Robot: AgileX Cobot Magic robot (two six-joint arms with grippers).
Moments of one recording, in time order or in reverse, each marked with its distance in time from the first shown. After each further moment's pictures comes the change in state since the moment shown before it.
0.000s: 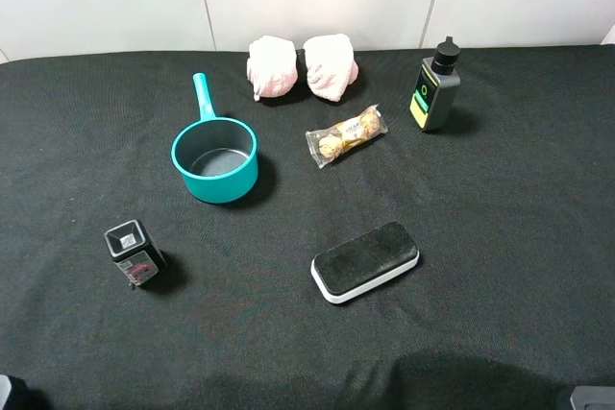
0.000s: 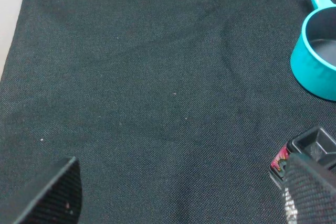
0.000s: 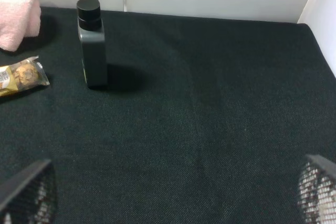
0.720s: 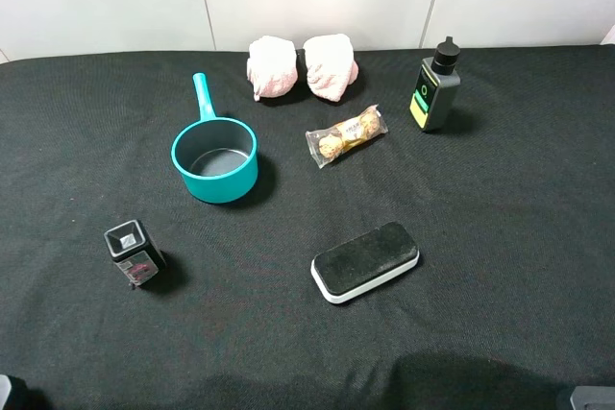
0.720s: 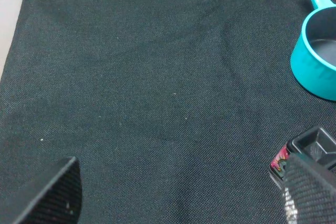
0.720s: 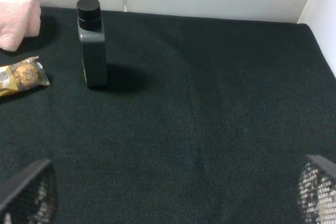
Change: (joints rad) left arm 0.000 0.000 0.000 0.000 0.000 0.000; right arm 0.000 0.000 0.000 0.000 0.000 0.000
